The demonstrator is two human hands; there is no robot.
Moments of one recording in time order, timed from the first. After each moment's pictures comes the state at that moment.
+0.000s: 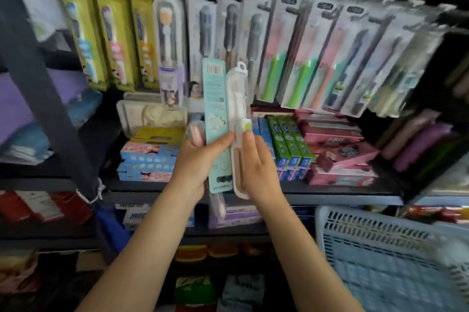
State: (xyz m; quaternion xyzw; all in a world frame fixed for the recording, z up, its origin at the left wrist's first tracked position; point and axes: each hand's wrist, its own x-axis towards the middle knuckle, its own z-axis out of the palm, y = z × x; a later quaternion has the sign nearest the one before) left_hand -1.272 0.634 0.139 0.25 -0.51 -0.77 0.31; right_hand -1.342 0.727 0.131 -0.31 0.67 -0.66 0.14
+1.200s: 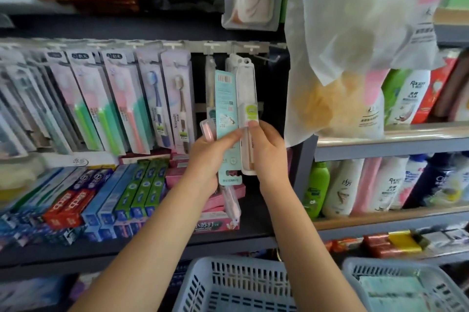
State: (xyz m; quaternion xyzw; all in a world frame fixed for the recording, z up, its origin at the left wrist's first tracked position) left_hand -1.623 0.911 0.207 0.20 -0.54 -0.76 0.30; right_hand -1.690 0.995 0.203 -0.25 0.62 -0.75 0.07
